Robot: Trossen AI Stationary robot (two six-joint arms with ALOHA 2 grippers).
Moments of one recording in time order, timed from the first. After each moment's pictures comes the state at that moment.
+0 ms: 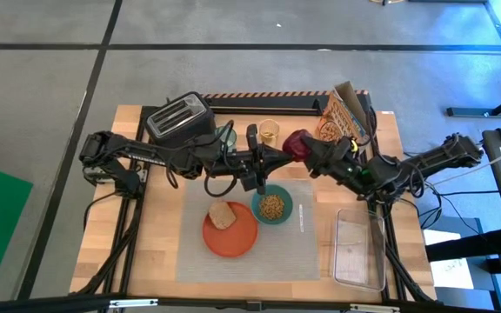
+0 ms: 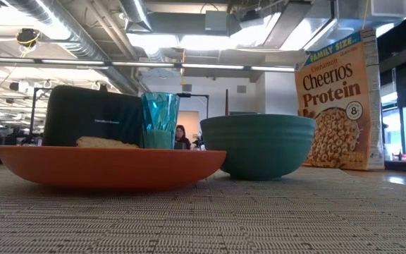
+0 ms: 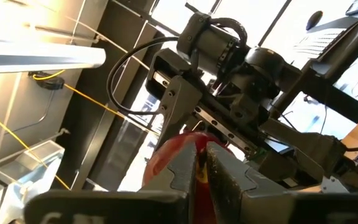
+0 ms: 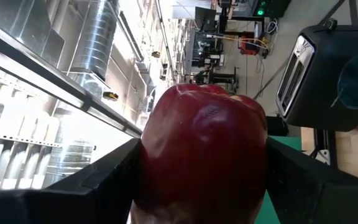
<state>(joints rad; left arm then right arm) -0.08 1.63 1.36 0.51 -0.16 1.08 0.37 1.10 0.92 0.43 0.89 1.37</state>
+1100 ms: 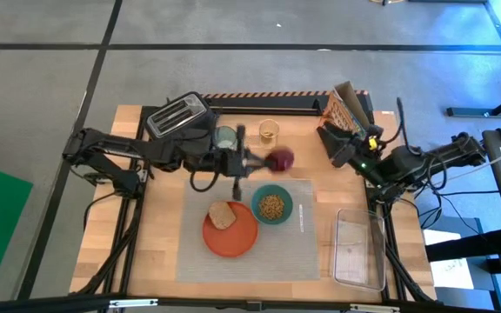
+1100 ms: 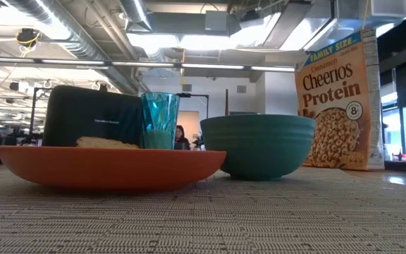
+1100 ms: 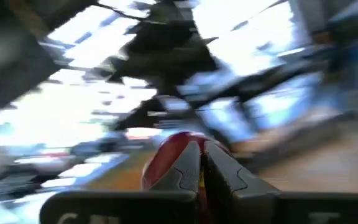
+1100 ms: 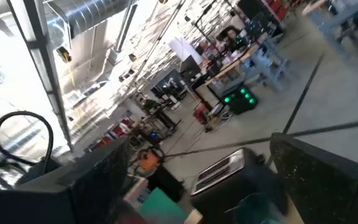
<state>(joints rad) -0.09 1.47 1.36 0.09 -0.11 0.51 0.37 0.95 0.92 0.36 1.04 0.49</state>
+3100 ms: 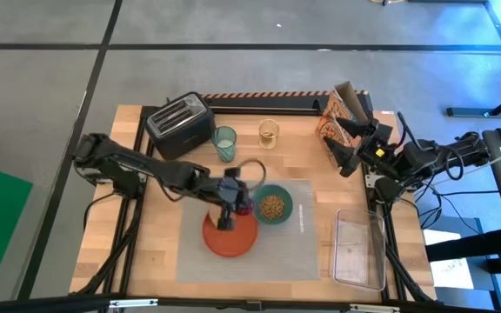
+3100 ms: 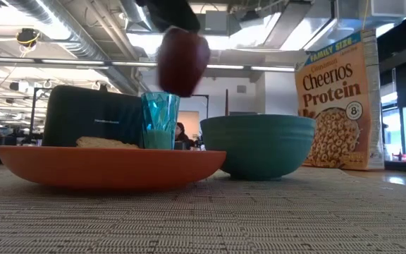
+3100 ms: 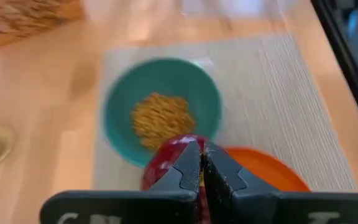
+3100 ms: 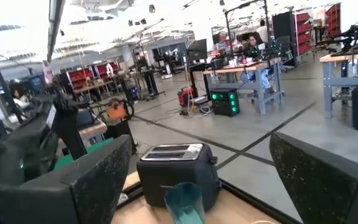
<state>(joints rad) -0.23 1.57 1.30 -0.51 -0.17 -0.12 0.37 0.79 0.92 0.04 0.91 0.12</state>
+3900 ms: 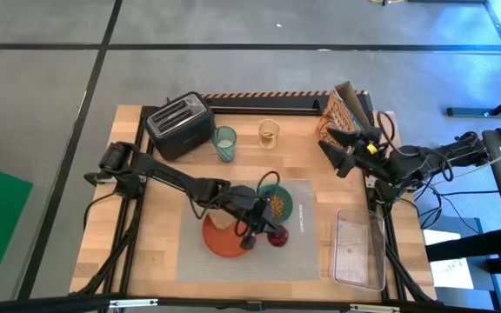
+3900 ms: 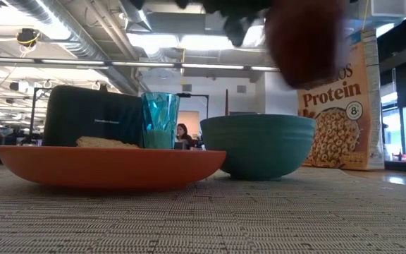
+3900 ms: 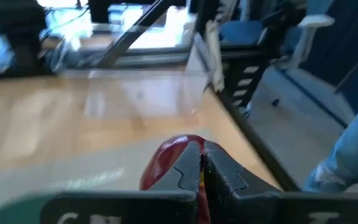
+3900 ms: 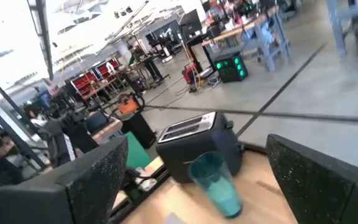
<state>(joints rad) -0.22 1.85 1.25 0.22 0.17 -0.09 0.37 0.82 0.92 -0.11 0.91 0.55</state>
